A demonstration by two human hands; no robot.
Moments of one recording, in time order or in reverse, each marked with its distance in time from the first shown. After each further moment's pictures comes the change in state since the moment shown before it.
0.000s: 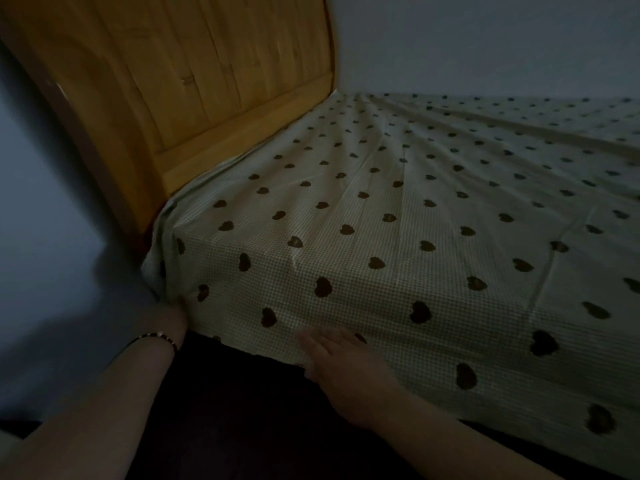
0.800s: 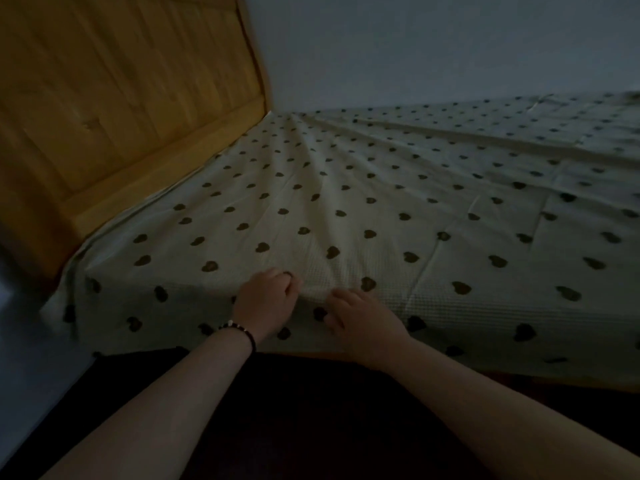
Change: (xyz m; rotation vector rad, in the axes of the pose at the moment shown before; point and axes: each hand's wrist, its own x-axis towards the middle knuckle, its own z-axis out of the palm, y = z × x) left_hand -0.159 0.228 0.067 0.163 -0.104 0.941; right_hand -0.085 0.115 -0.083 0.080 0.103 0.375
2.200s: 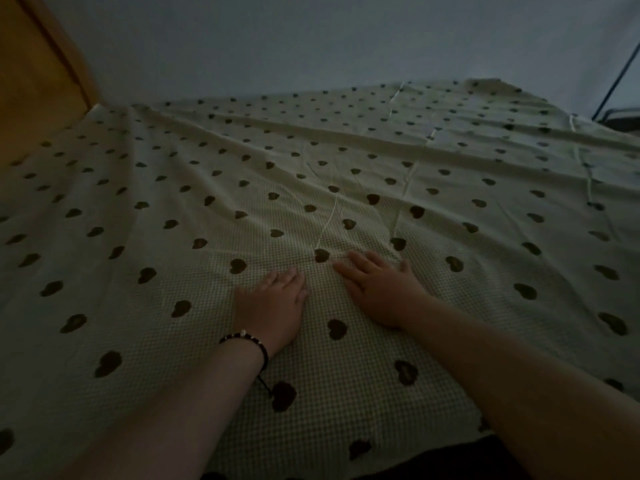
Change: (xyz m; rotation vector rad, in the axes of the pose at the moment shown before) left_hand 0.204 0.263 0.152 0.176 -0.307 0.201; right_hand 0.013 0.375 -0.102 -0.204 -0.081 0.398
